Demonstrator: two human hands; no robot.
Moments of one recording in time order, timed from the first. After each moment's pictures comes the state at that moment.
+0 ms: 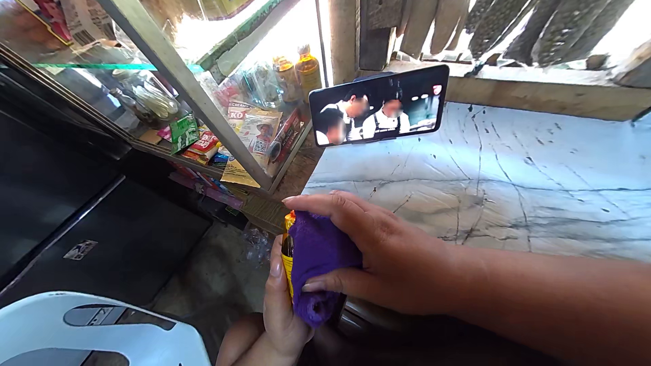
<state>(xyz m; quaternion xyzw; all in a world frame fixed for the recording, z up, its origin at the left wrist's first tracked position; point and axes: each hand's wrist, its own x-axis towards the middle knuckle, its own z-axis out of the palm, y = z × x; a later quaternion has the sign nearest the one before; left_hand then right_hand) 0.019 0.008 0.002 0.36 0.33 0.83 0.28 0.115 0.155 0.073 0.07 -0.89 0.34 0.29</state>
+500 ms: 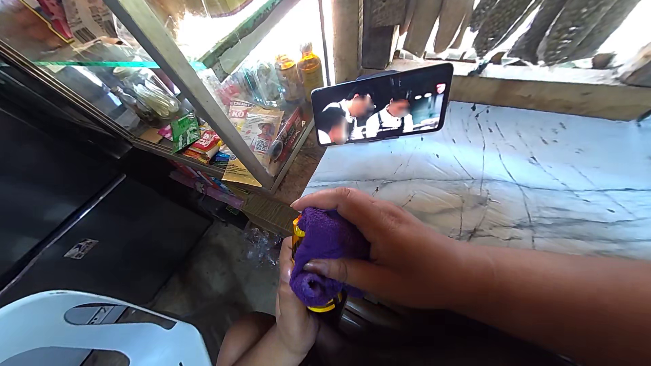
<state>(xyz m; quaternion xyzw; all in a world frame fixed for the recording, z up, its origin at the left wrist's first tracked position) 0.019 0.008 -0.012 0.42 0.41 0.78 0.22 0.114 0.159 0.074 0.07 -0.87 0.38 0.30</state>
